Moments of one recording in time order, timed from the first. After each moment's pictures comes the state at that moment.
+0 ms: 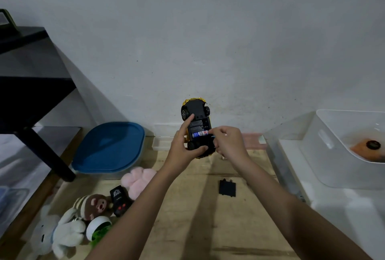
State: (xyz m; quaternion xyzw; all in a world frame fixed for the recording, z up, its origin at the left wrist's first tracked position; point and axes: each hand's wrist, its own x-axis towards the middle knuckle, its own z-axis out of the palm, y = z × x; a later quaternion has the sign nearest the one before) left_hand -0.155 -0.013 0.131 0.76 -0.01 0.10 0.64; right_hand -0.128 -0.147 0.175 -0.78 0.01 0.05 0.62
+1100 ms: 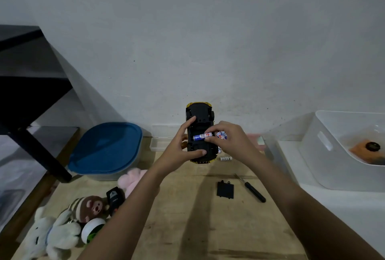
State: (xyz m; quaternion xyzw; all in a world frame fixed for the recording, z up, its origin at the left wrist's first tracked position) left_hand -0.150 -0.001 0.137 0.75 -0.06 -0.02 0.66; right_hand -0.105 -0.175 0.174 -0.86 -0.24 0.00 0.45
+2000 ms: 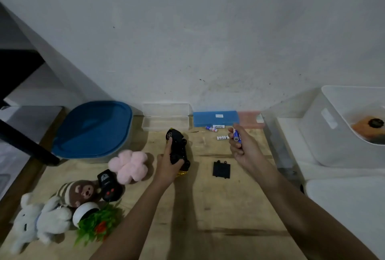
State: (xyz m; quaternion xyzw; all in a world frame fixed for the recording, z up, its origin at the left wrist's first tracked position) left_hand -0.163 0.001 0.002 0.83 0.19 -0.04 0.53; right_hand -0.097 -0.213 0.081 -0.48 0.18 0.19 0.84
